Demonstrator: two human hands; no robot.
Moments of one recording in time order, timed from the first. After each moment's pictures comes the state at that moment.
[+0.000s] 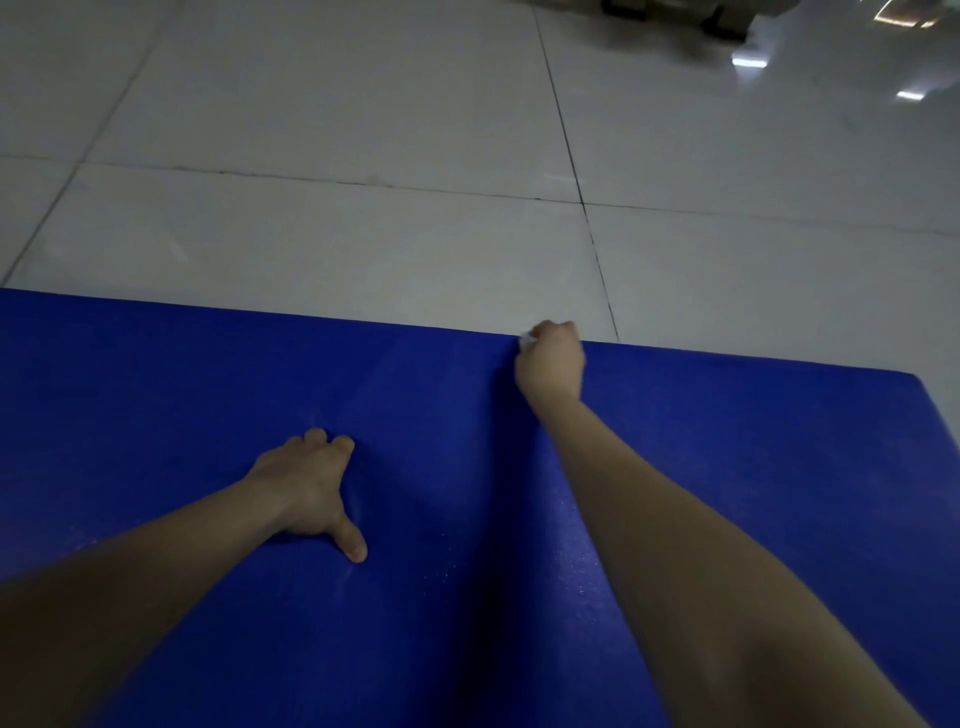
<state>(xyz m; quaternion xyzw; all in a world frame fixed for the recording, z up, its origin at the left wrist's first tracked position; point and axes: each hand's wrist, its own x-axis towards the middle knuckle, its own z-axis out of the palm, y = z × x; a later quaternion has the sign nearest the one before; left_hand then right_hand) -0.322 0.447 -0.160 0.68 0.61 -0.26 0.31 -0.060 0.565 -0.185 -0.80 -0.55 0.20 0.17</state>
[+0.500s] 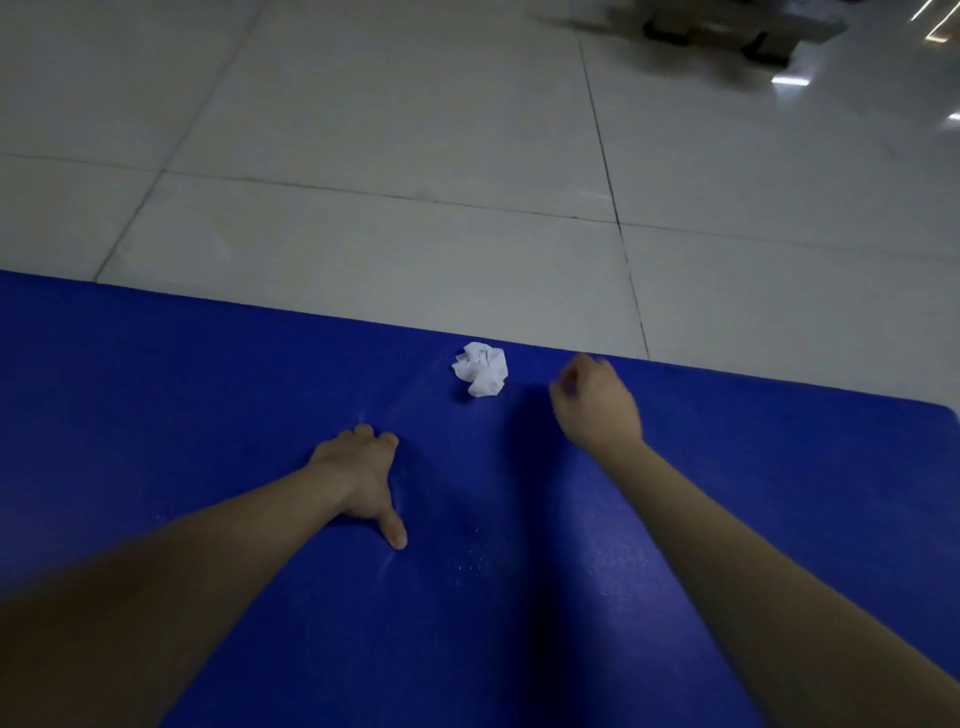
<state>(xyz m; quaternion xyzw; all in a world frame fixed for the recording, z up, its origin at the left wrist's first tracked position) -0.320 0.447 -0.156 0.67 0.62 -0.28 0.31 -0.047 0.511 -0.150 -0.72 -0.65 0.22 0.11</state>
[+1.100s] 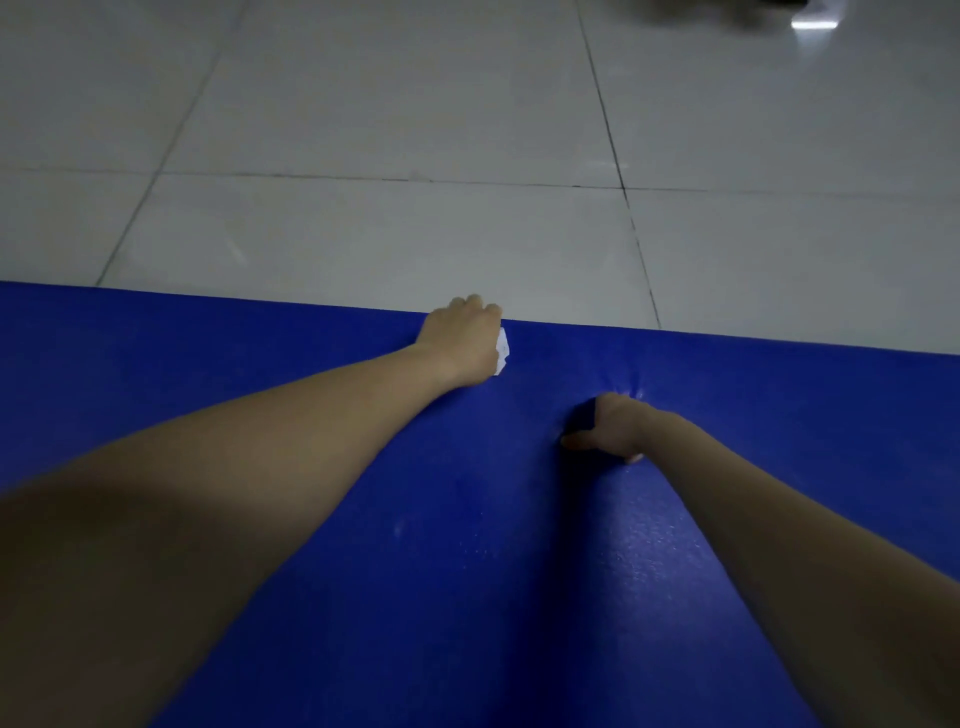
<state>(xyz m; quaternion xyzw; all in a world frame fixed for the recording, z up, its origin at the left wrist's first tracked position) -0.226 0.552 -0.135 0.78 0.60 -0.02 0.17 -0.002 0.509 -0.168 -0.66 -0.62 0.37 -0.21</state>
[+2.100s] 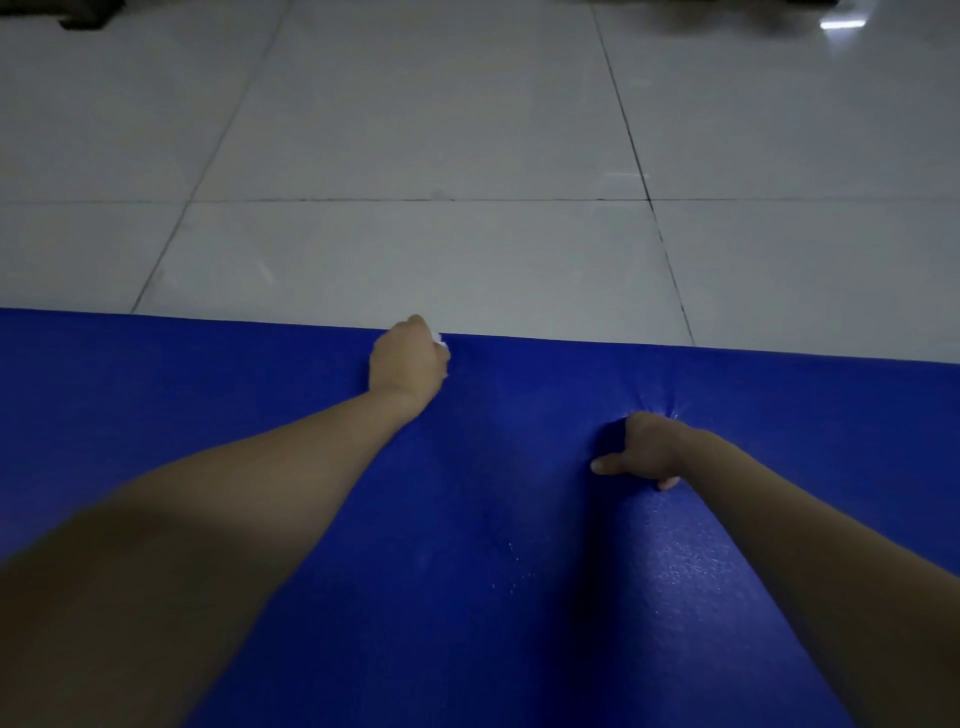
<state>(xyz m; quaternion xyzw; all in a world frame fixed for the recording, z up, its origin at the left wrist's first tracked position) -0.304 0.569 -0.206 0.60 0.75 0.18 0.19 -0.007 0.515 -0.166 -0.67 -0.59 0.37 -0.25</state>
